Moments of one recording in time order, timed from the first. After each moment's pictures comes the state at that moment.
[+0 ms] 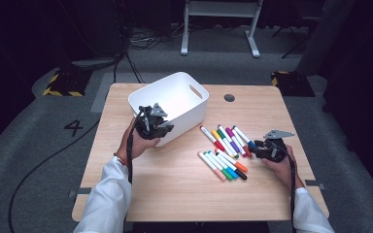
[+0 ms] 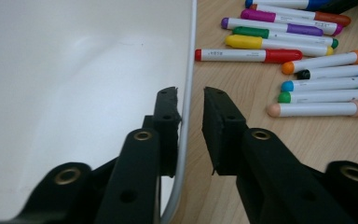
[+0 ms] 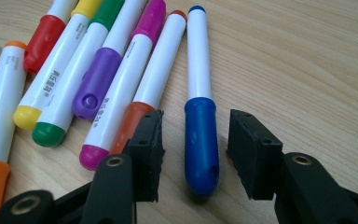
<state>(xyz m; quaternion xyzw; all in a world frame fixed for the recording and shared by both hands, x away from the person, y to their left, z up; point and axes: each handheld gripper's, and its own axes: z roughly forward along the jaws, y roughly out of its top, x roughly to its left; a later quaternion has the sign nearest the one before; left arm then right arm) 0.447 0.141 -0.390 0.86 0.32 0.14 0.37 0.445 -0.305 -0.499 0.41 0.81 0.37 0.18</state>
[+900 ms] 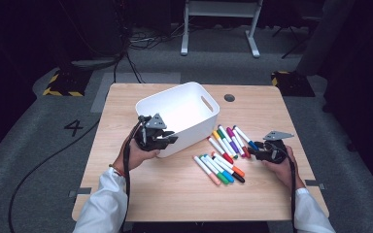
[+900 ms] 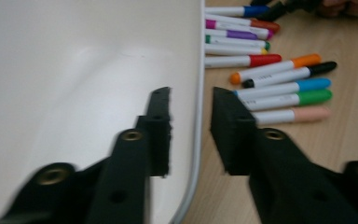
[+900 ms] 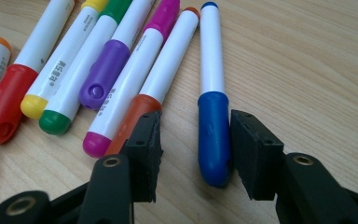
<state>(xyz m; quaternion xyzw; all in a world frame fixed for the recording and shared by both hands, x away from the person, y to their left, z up) 0.408 0.139 -0.389 0.86 0.28 0.11 0.41 0.440 -0.304 -0.497 0.40 0.82 0.37 0.18</state>
